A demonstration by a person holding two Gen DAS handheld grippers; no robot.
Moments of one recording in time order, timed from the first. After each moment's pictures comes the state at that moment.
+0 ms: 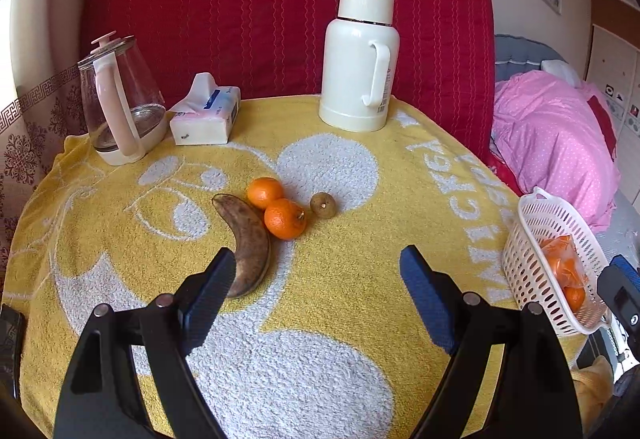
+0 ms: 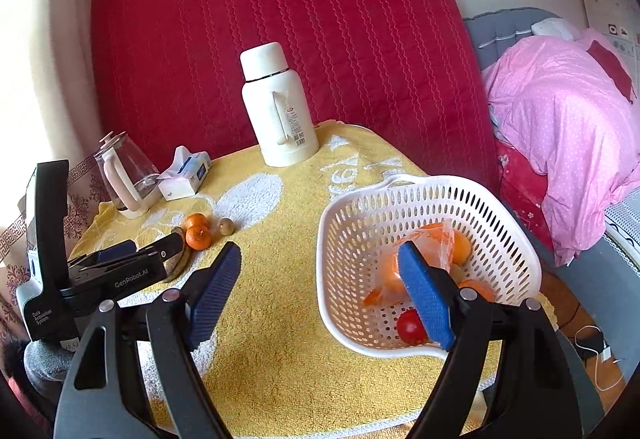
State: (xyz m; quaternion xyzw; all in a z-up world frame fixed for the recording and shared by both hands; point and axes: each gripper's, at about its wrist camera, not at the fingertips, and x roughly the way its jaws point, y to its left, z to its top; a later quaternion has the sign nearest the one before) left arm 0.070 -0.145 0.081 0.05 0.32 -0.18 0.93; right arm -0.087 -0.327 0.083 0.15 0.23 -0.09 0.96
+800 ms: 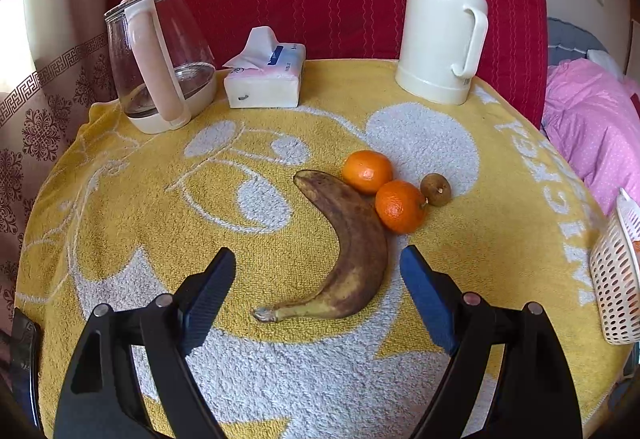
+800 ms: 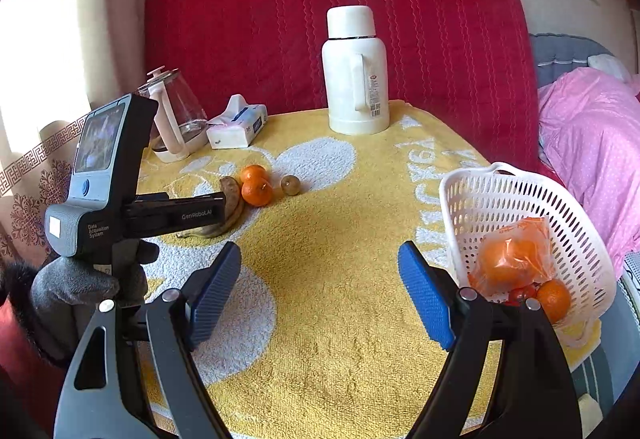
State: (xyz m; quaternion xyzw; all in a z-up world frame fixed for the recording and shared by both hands) left arm 0.138 -0.095 0.046 0.05 0.38 -0.11 0.92; right arm -0.048 -0.252 0.062 0.08 0.28 -0.01 0.96
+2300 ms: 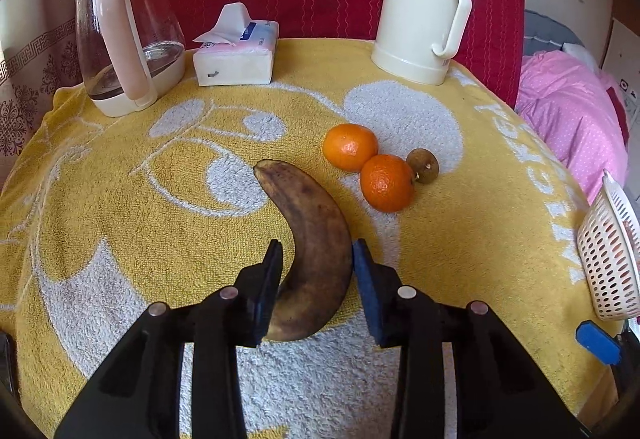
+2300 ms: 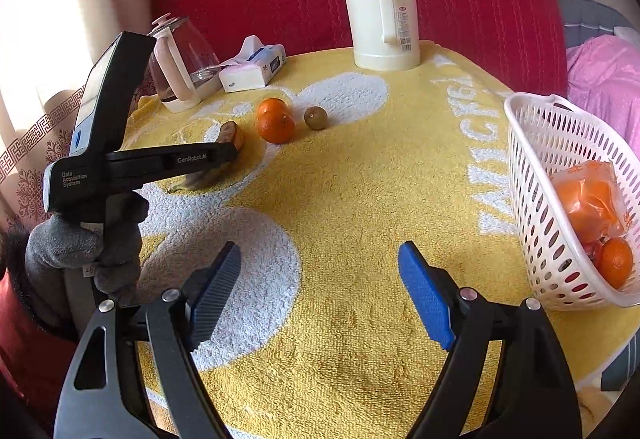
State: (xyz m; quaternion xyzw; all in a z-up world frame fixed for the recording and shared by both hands) left arm 0.141 -0.093 0.028 0.05 0.39 -0.17 0.90; right arm -0.016 -0.244 0.021 0.10 0.35 0.03 0.93
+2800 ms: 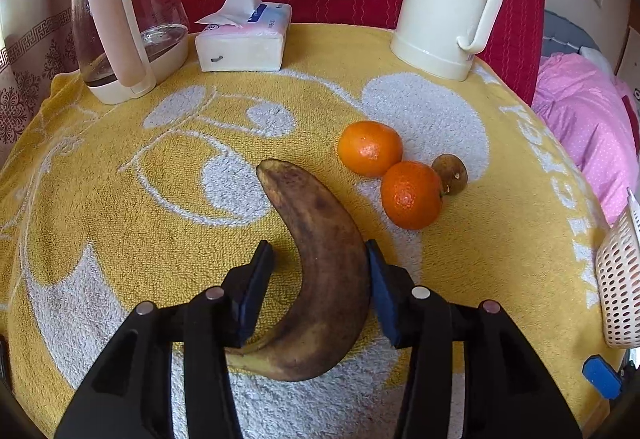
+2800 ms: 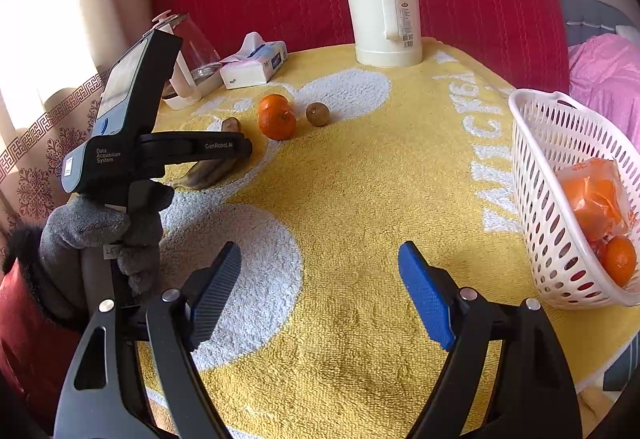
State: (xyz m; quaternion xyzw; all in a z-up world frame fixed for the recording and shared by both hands) left arm 0.167 -0.101 0.016 0.04 0.42 -0.15 0.90; right arm -0.013 -0.242 0.018 0.10 0.36 0.02 0.93
